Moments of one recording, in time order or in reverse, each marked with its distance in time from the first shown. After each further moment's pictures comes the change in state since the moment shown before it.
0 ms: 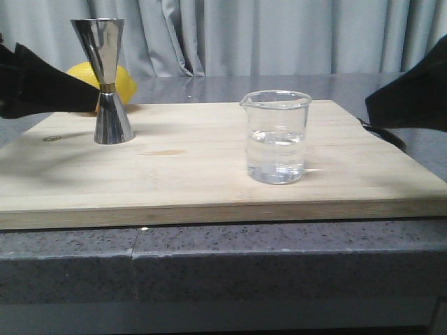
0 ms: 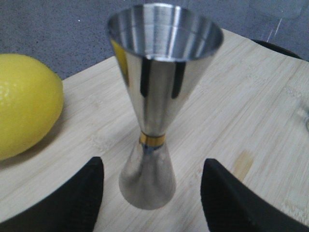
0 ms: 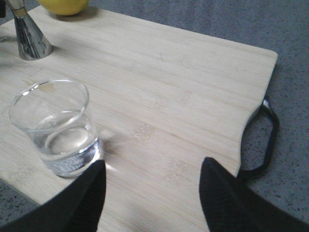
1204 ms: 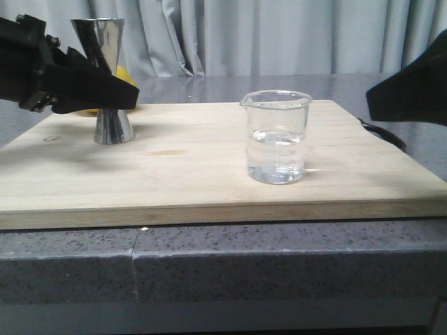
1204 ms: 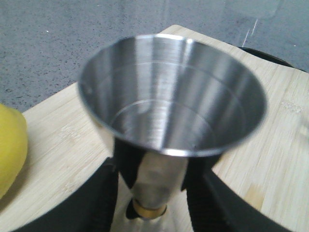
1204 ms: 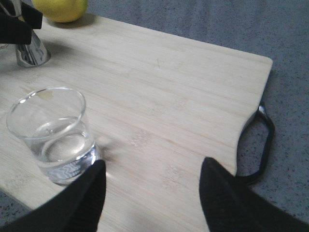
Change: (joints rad) left arm -0.068 0.158 -0.137 0.000 0.032 0.006; right arm 0.000 0.000 0.001 0.002 -0.023 0.000
